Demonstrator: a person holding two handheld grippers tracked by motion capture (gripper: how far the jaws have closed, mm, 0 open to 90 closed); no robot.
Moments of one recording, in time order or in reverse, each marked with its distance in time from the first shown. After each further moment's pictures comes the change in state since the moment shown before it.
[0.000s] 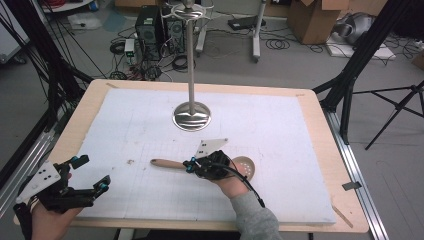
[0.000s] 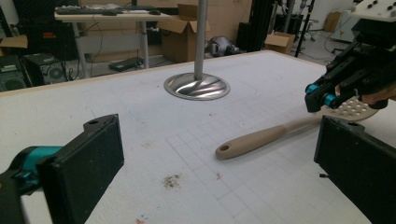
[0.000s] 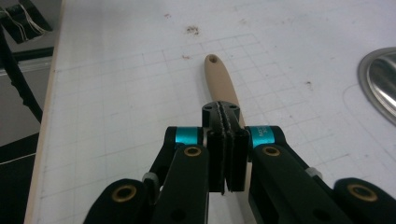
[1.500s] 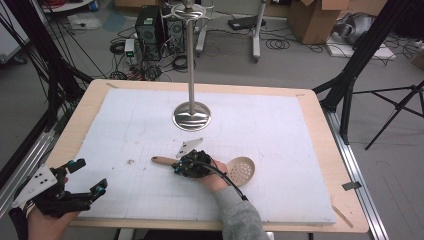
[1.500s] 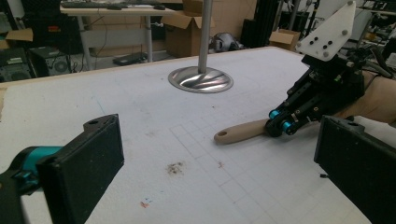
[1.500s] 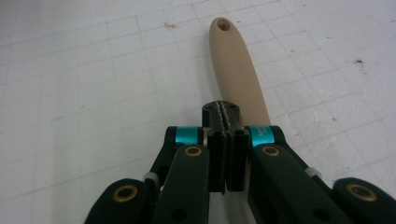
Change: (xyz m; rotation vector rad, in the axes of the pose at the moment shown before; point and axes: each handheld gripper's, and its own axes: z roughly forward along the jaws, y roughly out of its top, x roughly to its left) left arm 0.000 -0.004 -0.010 0.010 0.021 -0.014; right arm -0.010 -0.003 0.065 0.111 0.007 0.017
